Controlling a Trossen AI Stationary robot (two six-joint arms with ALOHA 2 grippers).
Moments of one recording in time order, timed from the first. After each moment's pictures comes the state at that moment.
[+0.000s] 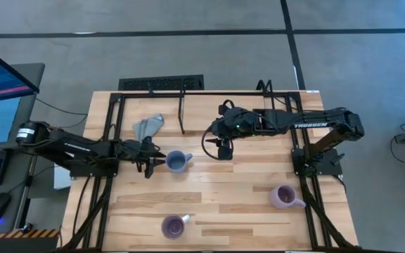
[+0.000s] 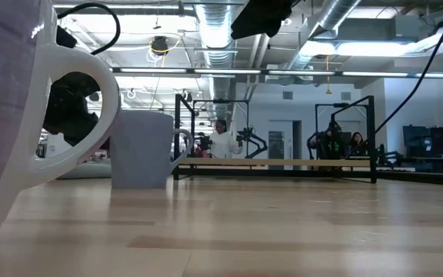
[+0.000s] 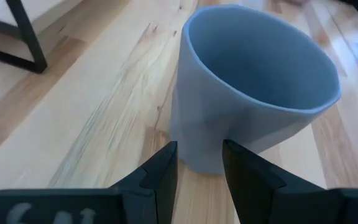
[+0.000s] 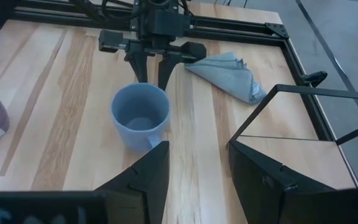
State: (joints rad) left arm -0.01 0.98 0.08 0.41 -0.05 -0.30; right arm -0.02 1.51 1.34 -0.47 0.05 -0.17
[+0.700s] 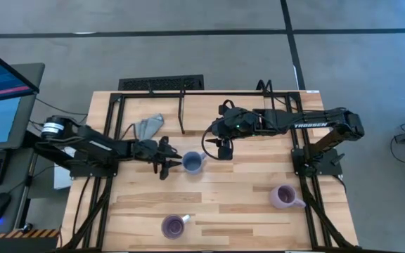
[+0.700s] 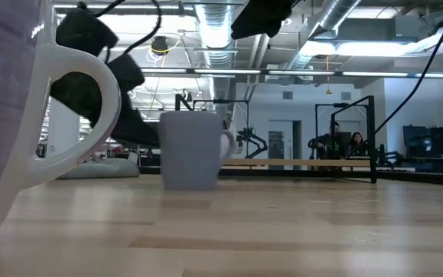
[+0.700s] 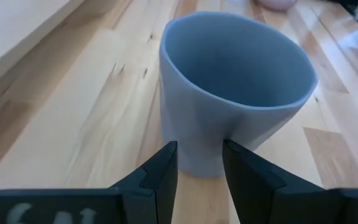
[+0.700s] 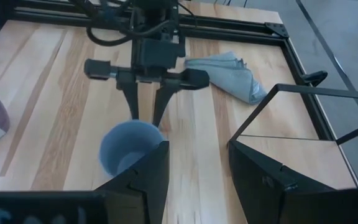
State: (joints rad) left arm -0.01 1.42 0.31 0.64 -0.01 -0.17; right arm -0.02 1.51 1.34 -0.48 0.05 -0.17
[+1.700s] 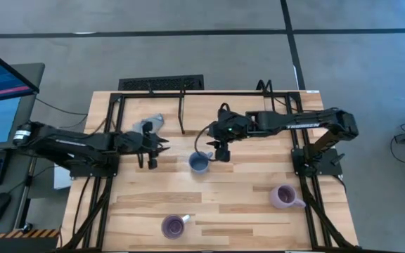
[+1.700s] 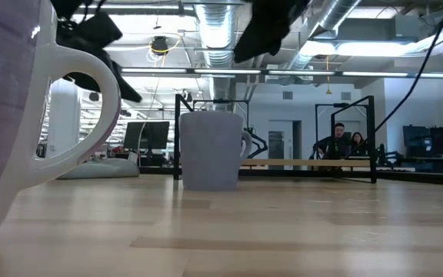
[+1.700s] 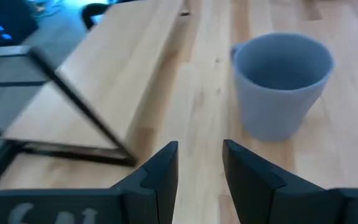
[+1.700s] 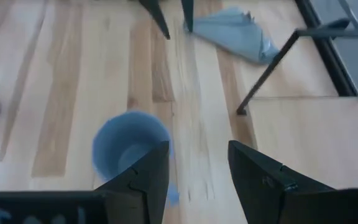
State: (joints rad) left arm 0.00 0.85 0.39 -0.04 -0.27 0.07; right arm -0.03 1.59 1.35 -0.52 0.05 -0.07
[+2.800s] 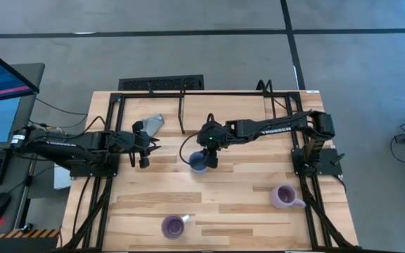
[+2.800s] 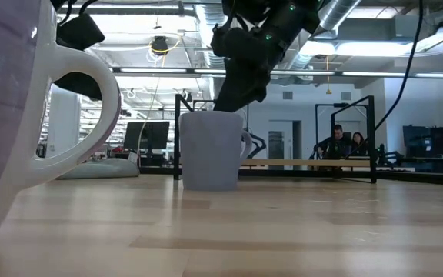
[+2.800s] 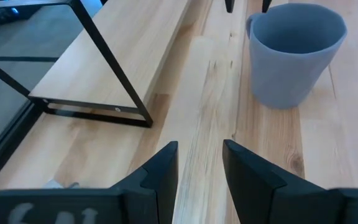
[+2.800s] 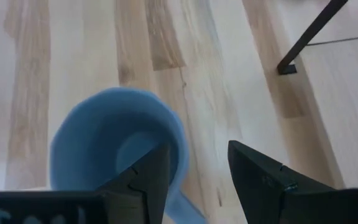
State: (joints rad) left arm -0.01 0.68 0.39 -0.28 -0.30 0.01; right arm -0.04 1.82 1.34 -0.44 -0.01 0.07
